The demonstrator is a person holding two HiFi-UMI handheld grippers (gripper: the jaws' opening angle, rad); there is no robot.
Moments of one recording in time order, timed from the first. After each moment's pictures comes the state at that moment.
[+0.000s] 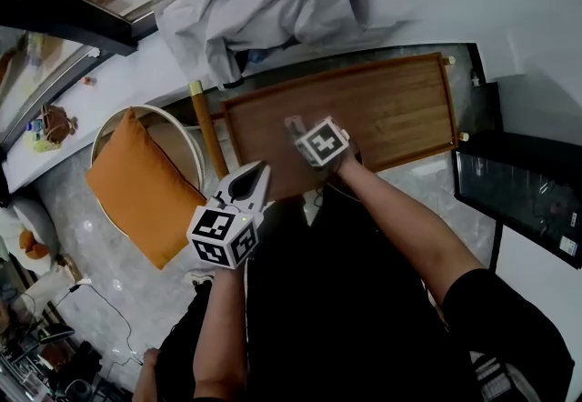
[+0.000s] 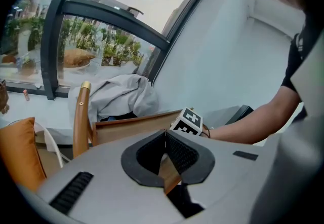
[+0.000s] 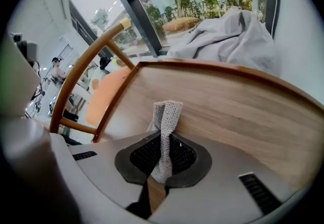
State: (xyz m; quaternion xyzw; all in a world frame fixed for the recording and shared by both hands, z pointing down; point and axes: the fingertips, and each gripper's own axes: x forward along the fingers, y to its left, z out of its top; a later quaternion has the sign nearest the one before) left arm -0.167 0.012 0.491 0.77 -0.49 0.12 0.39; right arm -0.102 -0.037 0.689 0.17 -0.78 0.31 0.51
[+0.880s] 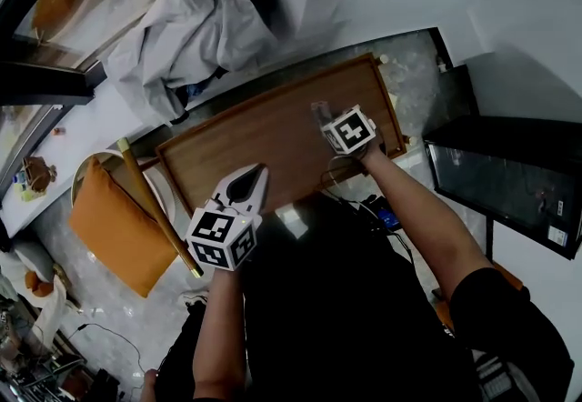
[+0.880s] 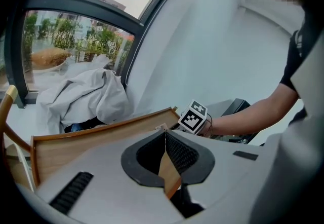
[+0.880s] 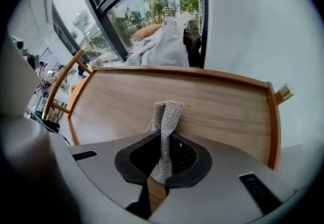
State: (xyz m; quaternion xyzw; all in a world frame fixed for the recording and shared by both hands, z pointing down) left arm 0.001 -0.072 0.496 0.81 -0.43 0.14 0.37; right arm 0.148 -0.165 0.679 0.28 -0.76 0.29 0.51
